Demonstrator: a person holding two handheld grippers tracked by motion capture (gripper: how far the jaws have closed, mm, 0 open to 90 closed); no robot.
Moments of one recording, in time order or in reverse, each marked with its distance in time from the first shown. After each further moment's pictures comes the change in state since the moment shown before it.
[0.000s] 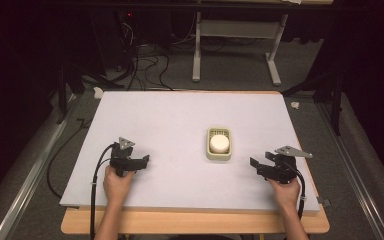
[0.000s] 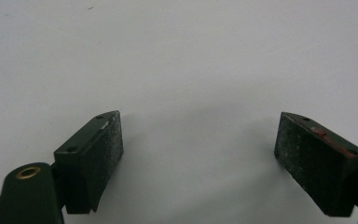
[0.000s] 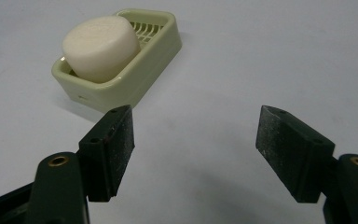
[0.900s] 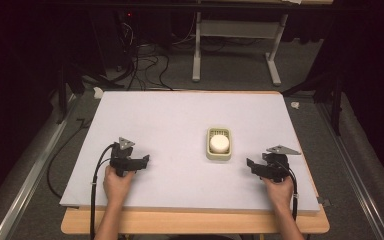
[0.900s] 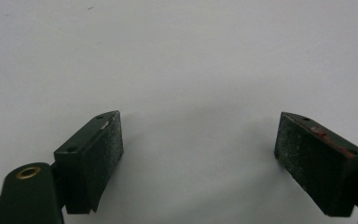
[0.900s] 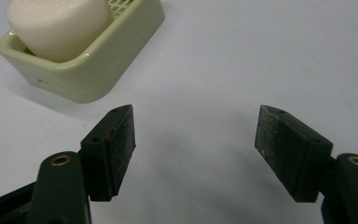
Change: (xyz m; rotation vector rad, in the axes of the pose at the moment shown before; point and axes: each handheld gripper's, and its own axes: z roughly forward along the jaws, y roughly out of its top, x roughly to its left) left arm 0.000 0.000 0.000 0.000 0.000 0.000; right arm 0.002 -0.004 0.024 0.081 -0.079 -0.005
